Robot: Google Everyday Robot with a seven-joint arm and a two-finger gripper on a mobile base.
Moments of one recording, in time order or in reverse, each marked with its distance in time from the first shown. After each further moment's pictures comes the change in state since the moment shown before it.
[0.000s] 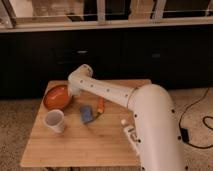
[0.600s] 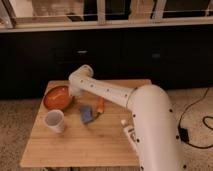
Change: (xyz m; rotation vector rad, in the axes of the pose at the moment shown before) arm -0.003 0.008 0.004 -0.015 -0.026 0.011
